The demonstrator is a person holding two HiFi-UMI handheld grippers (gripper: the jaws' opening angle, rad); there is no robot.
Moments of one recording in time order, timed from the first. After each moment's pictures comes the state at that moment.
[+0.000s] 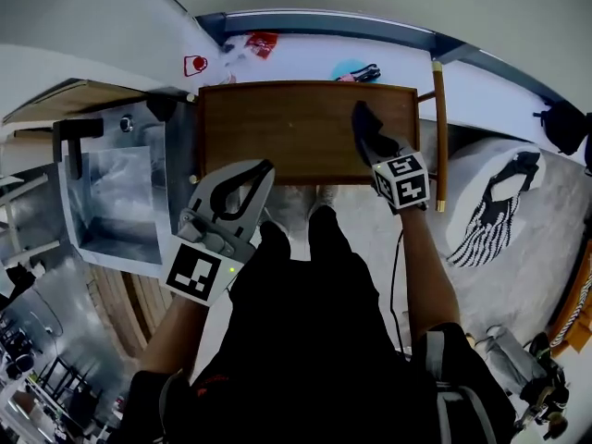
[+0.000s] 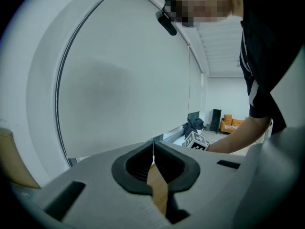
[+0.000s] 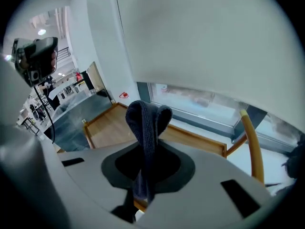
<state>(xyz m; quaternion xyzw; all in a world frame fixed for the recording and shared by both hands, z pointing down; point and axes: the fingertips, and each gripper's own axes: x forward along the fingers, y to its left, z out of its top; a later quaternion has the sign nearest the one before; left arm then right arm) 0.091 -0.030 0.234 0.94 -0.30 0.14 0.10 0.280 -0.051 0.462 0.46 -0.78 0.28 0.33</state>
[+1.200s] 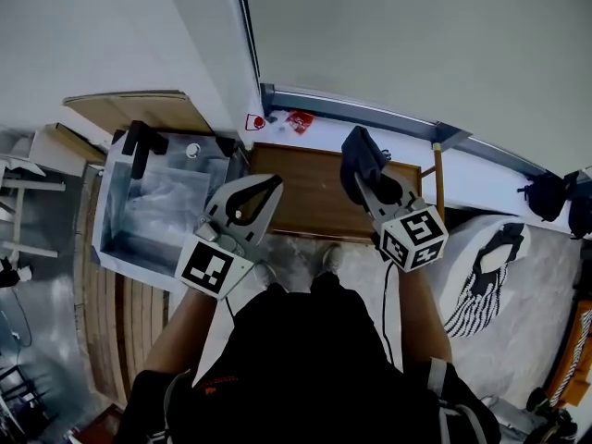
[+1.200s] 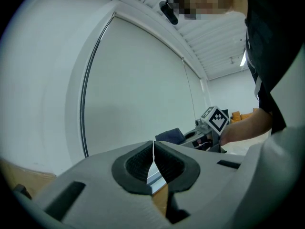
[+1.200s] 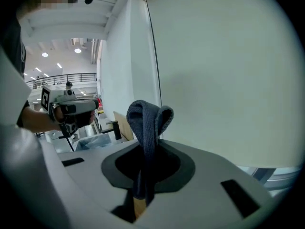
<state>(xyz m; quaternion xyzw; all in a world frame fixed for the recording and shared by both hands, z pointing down) -0.016 -0.014 0.120 0.93 -0.35 0.06 0.00 0.122 -0.048 0.190 0.44 -0.88 0.12 0.14</state>
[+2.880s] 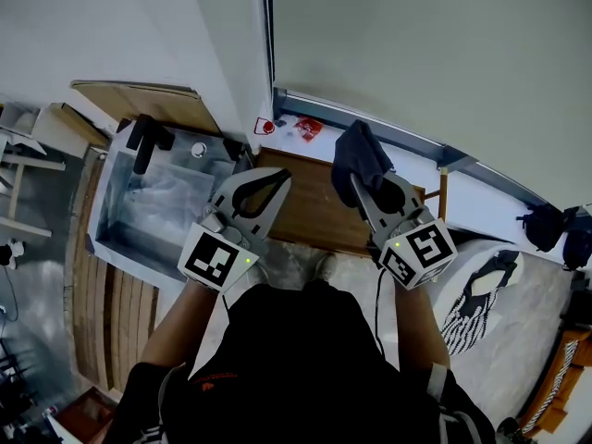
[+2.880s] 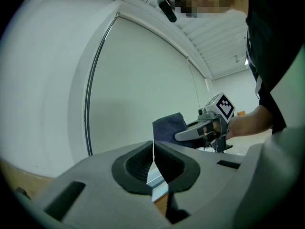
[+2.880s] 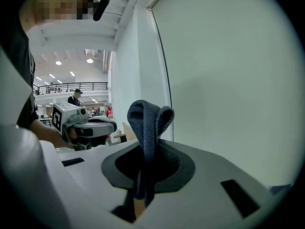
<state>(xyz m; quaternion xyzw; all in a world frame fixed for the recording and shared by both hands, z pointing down) -0.020 -0.055 0.115 0.92 -0.38 0.05 -0.01 0.081 -0.076 0.133 0.38 -0.92 0.09 0.08</state>
